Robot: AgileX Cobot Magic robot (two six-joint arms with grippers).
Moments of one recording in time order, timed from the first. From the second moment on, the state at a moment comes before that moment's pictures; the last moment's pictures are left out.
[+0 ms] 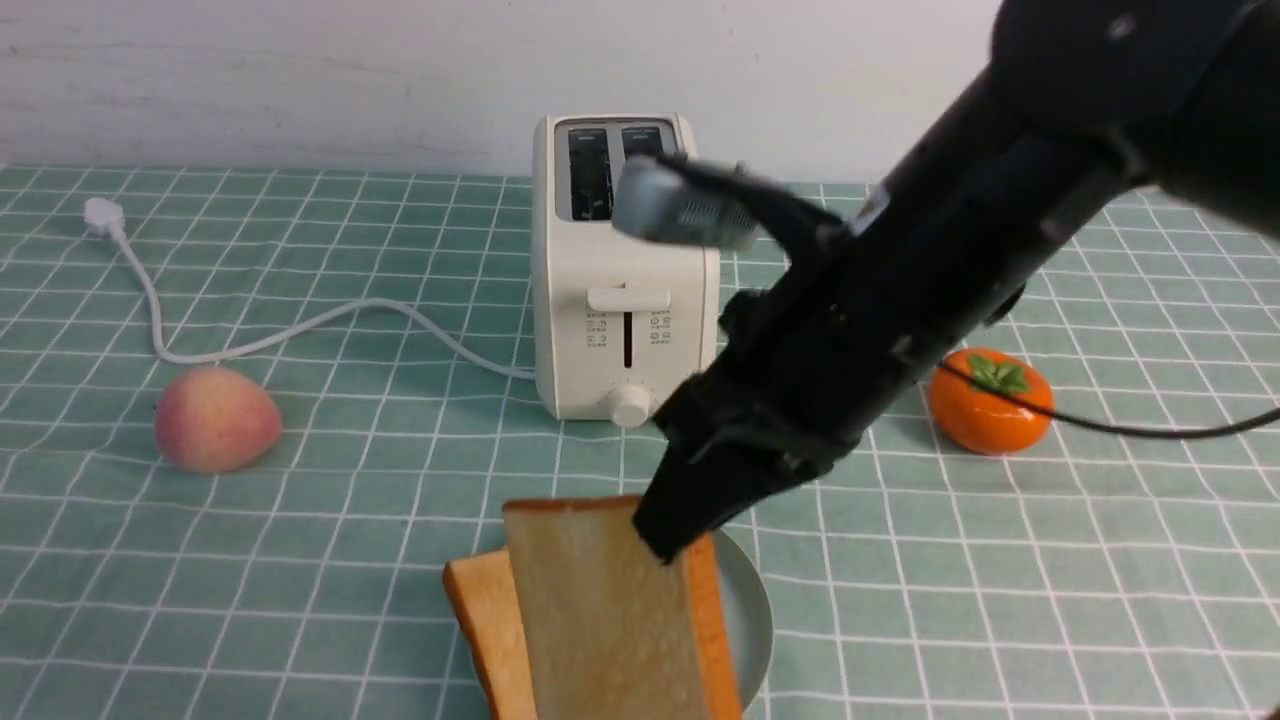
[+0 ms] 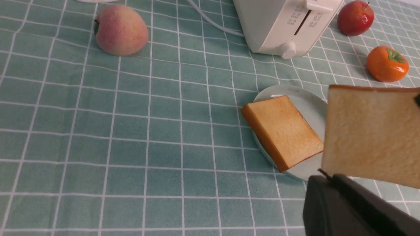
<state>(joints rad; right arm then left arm) 0.55 1.73 -1.53 0.72 1.22 -0.36 -0.27 0.28 -0.80 -0.06 1.10 -0.38</state>
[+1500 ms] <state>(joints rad) 0.43 1.51 -1.89 0.15 1.25 -0.05 -0.27 0.28 -0.80 -0.05 1.11 -0.38</state>
